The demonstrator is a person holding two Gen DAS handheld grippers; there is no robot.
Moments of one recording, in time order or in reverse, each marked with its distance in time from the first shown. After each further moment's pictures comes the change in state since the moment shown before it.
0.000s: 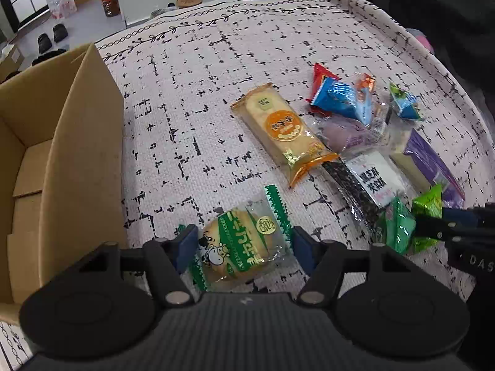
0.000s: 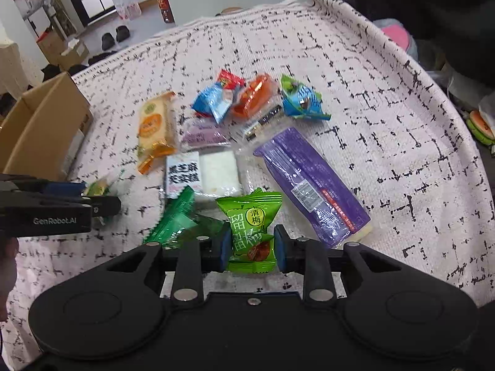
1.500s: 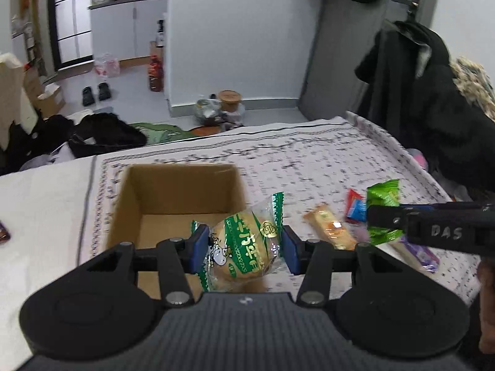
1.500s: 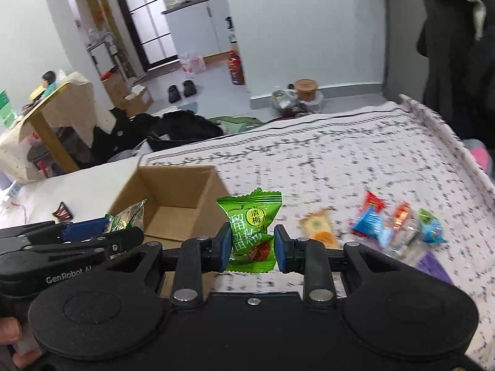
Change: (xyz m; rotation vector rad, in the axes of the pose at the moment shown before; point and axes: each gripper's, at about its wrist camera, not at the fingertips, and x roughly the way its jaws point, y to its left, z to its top) left arm -0.143 0.110 -0.014 -0.124 -0.371 0.033; right arm -0.062 0.153 0.069 -0.091 -0.235 0.180
